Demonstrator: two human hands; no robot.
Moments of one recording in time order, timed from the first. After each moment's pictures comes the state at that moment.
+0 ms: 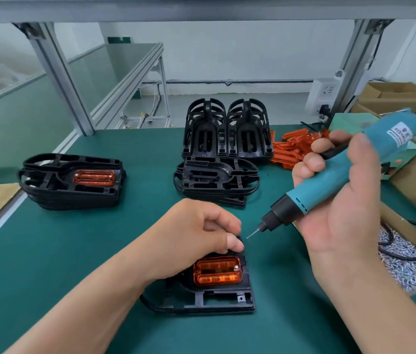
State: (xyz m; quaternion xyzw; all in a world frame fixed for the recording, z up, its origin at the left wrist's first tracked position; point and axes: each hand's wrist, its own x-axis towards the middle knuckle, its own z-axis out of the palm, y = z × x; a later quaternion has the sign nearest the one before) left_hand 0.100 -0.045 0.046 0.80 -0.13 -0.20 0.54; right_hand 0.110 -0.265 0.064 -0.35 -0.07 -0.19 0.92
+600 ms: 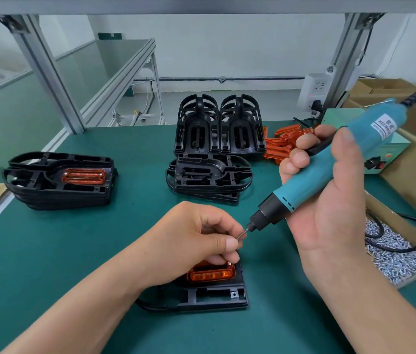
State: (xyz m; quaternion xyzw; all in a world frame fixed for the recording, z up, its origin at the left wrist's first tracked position) left_hand 0.091 -0.053 0.046 0.77 -0.16 -0.23 0.58; right_hand 0.108 -0.260 0.064 -0.36 -0.08 -0.19 0.91
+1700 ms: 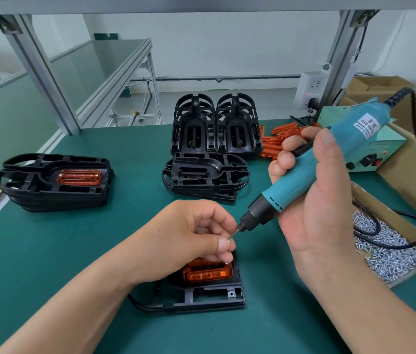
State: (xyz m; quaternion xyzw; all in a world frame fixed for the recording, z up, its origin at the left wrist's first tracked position) left_hand 0.097 -0.049 0.043 0.75 -0.17 -0.23 0.60; right_hand 0.111 -0.256 0.058 -0.36 -0.07 -0.18 0.91
